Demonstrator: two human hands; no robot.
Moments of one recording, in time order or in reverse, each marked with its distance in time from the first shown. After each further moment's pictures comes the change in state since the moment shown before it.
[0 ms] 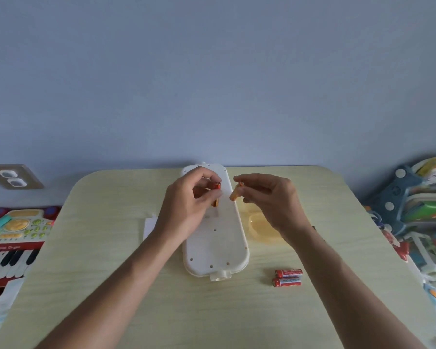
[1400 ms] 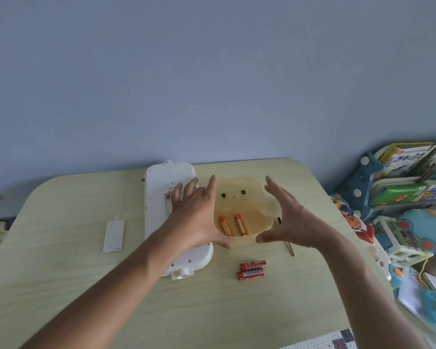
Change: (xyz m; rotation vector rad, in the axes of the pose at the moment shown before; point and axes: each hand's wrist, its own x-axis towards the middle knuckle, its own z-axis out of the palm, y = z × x) left_hand 0.000 0.016 0.081 0.902 -0.514 0.013; right_hand -0.036 0.051 -0.112 -0.626 -0.294 0.185
